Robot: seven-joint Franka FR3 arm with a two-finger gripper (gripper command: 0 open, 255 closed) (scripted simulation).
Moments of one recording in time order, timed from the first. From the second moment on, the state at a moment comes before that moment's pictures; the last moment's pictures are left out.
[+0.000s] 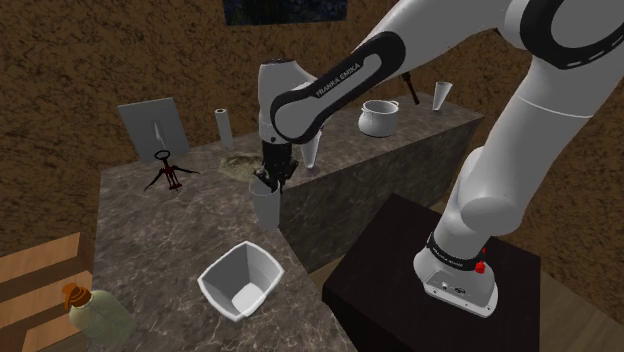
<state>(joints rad) 0.13 -0.08 0.23 -2.36 0.13 2.32 0.51</state>
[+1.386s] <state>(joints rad) 0.26 -0.07 0.40 -2.13 0.11 2.13 0.84</state>
